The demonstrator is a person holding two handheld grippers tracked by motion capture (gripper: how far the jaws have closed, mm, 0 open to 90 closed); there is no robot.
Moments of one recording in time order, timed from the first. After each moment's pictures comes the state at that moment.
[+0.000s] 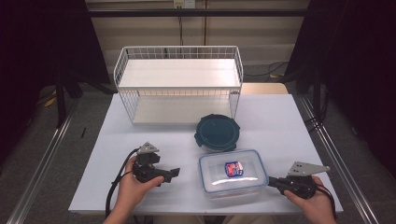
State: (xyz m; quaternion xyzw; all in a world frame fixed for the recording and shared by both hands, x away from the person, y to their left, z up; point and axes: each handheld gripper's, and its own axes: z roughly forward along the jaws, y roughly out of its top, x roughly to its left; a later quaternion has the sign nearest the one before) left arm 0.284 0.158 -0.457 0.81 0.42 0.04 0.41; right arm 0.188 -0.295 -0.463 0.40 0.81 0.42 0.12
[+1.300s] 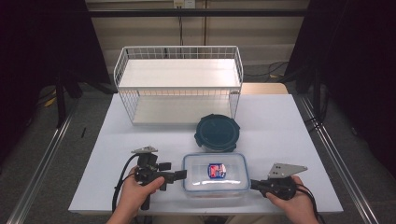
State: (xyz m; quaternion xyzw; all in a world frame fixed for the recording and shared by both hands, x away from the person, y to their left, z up) left arm 0.270 0.150 -0.450 0.75 0.44 -0.10 0.48; right arm 0.194 -0.248 -0.466 0.36 0.83 0.42 0.10
